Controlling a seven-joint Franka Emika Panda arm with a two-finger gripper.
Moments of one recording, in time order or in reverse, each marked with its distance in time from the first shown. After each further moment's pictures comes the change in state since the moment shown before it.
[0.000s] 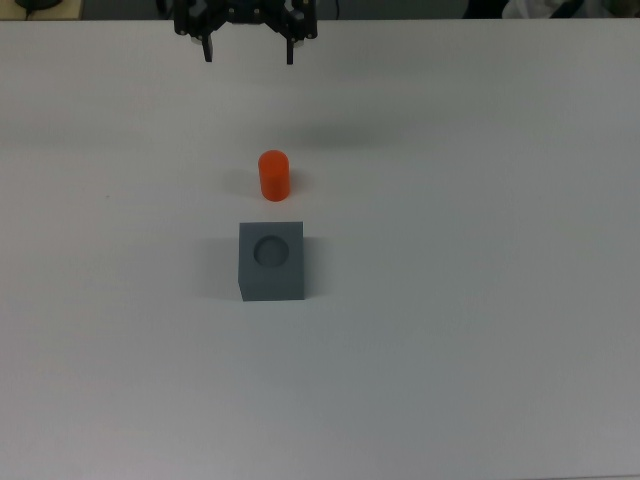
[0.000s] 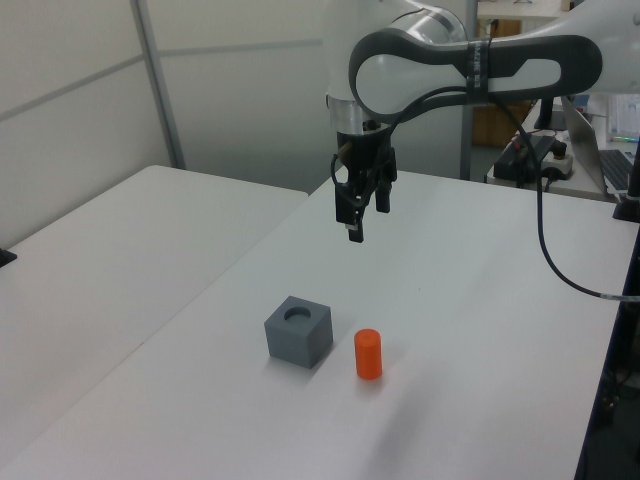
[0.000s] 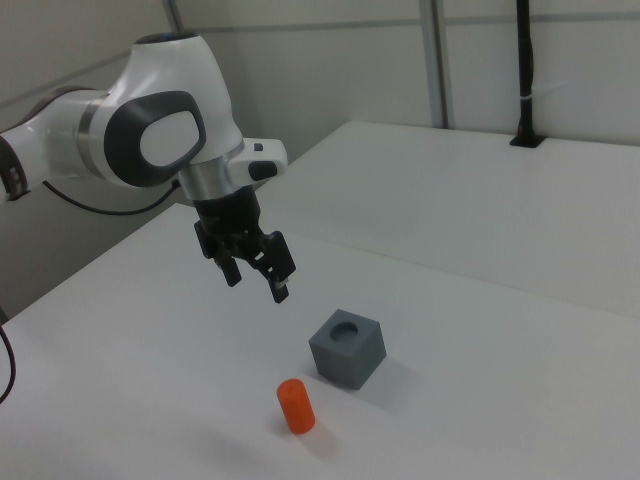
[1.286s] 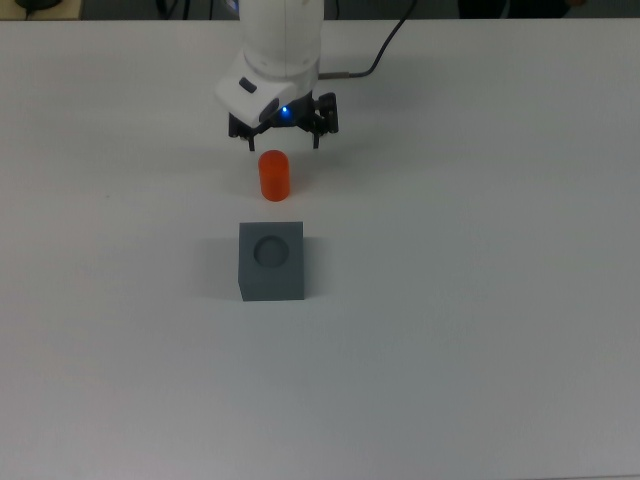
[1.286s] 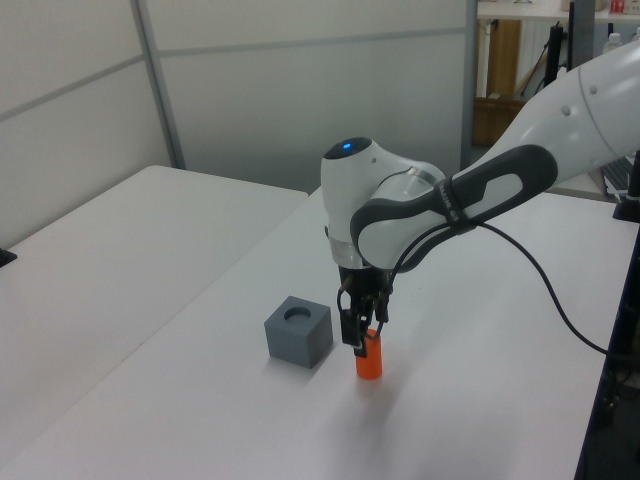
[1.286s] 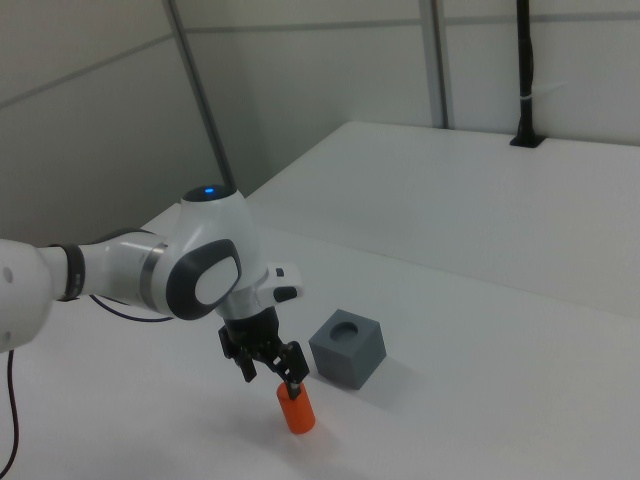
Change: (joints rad) arm 0.007 0.099 0.051 -0.390 0.001 0.443 0.000
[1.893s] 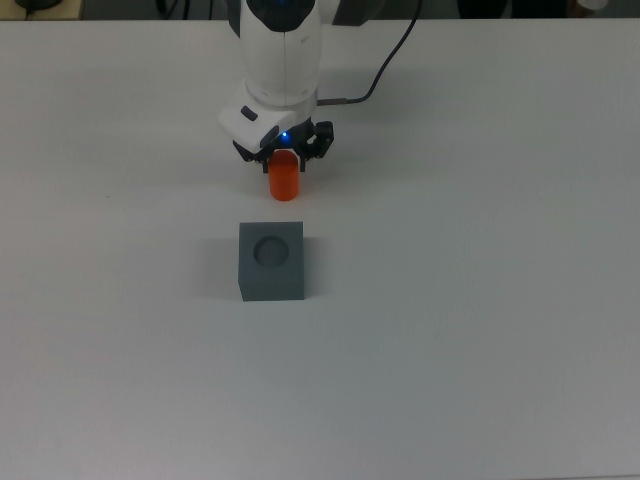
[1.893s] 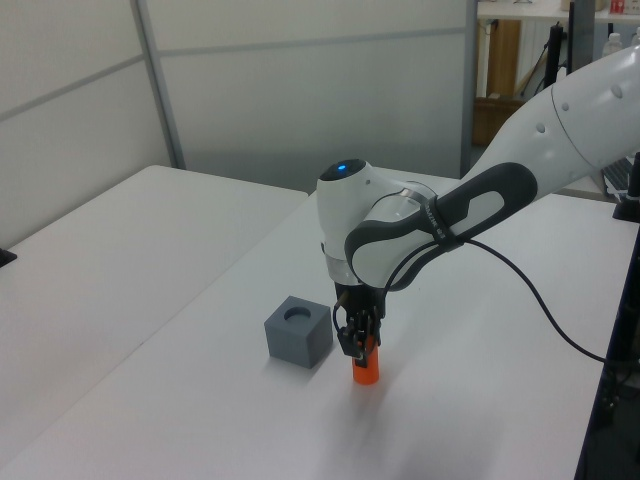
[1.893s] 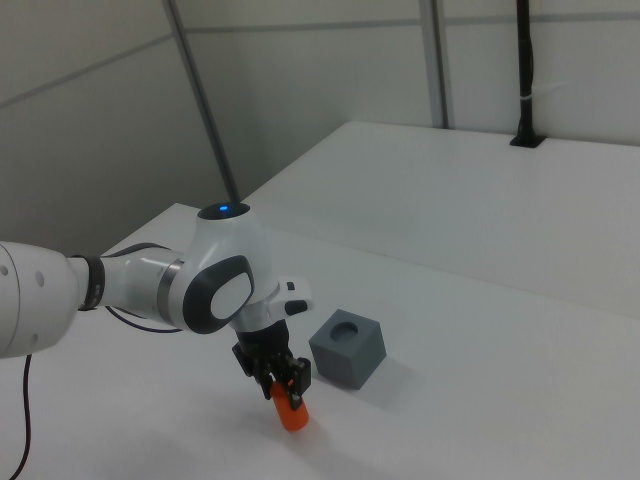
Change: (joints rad) arm -0.004 0.060 -0.001 0.001 -0.001 0.058 0.000
